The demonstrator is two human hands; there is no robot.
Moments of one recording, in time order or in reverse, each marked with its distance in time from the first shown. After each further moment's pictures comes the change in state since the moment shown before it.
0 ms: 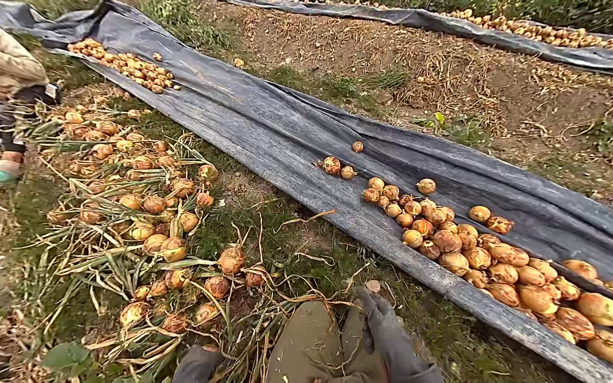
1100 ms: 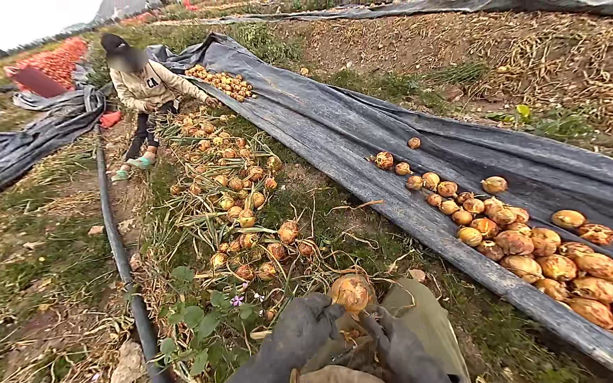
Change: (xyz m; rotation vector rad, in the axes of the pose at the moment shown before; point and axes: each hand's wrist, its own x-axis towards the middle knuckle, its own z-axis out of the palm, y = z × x) left_hand -0.289 0.073 -0.084 -0.348 -0.063 0.816; right_hand -0.075 0.038 0.028 -0.736 -0.248 -0.378
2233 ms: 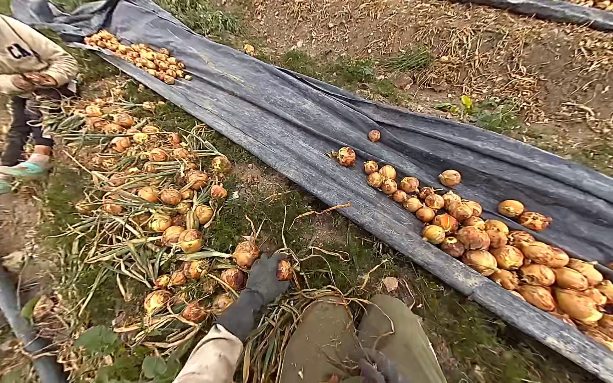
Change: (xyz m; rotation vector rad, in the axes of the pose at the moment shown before) left_hand 0.268 -0.127 -0.023 0.468 0.135 -0.030; right_hand -0.008 0.016 -0.010 0.389 -0.019 0.163
